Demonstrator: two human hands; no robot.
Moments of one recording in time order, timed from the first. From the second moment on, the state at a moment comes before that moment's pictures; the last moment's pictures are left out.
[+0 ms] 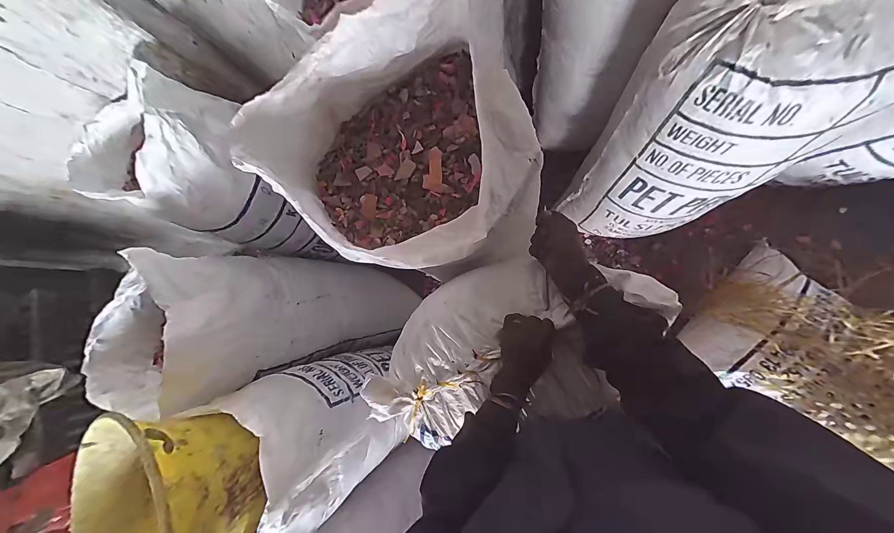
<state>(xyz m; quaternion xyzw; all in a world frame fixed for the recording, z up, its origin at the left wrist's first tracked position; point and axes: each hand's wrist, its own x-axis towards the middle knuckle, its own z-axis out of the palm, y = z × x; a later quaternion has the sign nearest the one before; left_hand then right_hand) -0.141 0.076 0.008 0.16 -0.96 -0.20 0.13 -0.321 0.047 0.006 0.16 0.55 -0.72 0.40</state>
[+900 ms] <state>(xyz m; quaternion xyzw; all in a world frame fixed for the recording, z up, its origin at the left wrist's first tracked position) -0.141 0.084 -0.005 0.22 -0.94 -0.16 0.20 -0.262 0.103 0.015 0.04 0.49 -0.74 0.46</state>
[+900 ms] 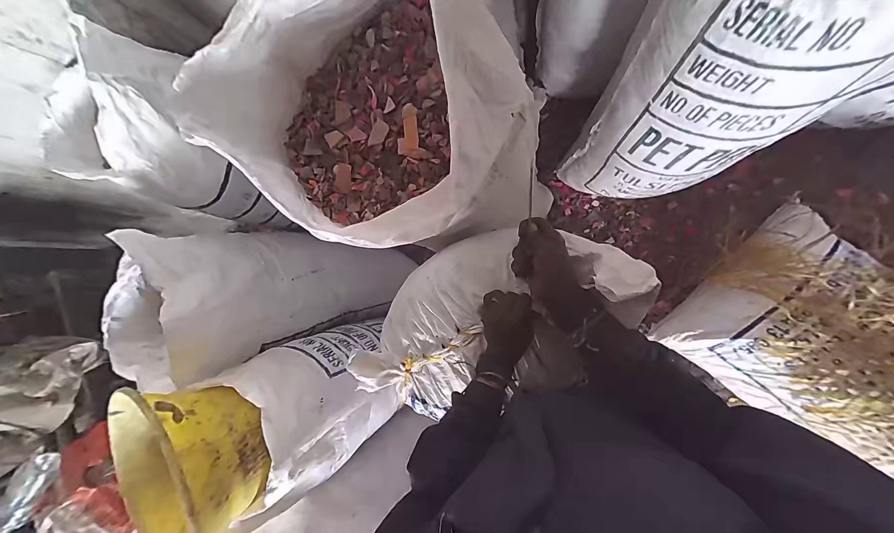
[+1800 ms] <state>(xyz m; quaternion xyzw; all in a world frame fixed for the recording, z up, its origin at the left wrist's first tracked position) -0.129 0.087 -0.010 0.20 -0.94 -0.16 0.23 -0.274 0.095 0.010 -0.34 0.60 -0.57 0.46</state>
